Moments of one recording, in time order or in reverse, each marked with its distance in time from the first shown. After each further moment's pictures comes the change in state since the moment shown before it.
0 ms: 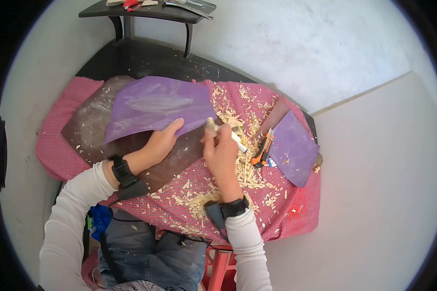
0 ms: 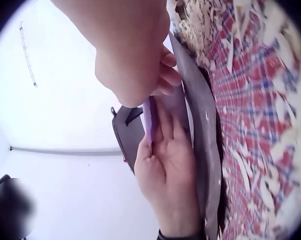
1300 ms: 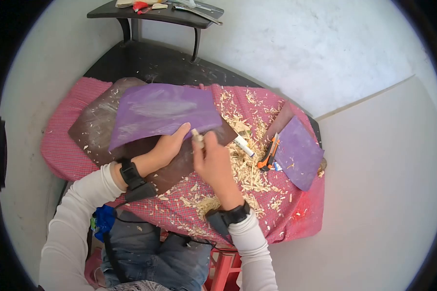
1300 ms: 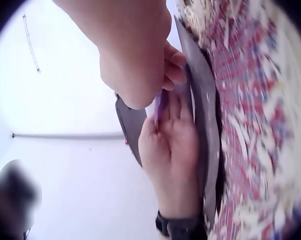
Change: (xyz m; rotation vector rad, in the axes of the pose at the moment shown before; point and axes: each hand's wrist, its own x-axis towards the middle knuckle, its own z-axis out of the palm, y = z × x) left_hand -0.009 0.017 0.002 0.205 -0.003 0.036; right_hand -0.009 -0.023 0.010 -0.196 -0.120 -0.206
